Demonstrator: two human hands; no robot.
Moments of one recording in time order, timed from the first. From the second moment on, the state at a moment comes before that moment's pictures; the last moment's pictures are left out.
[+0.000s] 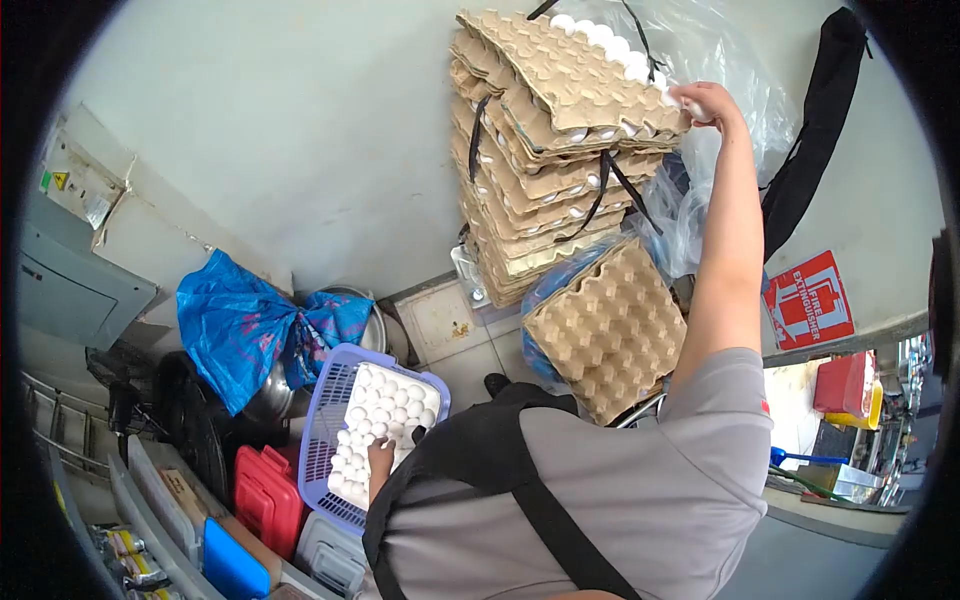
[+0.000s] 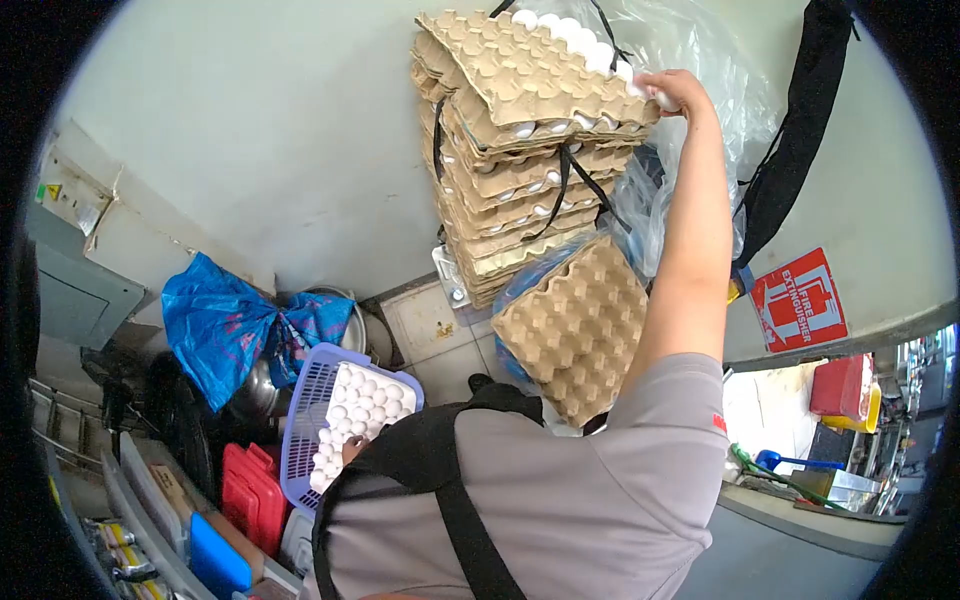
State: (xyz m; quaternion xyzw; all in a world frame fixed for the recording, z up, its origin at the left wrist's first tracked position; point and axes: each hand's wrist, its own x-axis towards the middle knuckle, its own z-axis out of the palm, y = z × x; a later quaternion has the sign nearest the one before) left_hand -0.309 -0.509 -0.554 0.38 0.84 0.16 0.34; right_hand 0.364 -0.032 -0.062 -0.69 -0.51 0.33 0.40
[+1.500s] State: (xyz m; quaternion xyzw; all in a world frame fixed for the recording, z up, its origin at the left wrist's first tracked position) left_hand -0.126 -0.311 -0.210 0.11 0.34 0.50 0.79; right_hand 0.329 0.003 -0.050 -0.57 -0.79 0.04 0.23
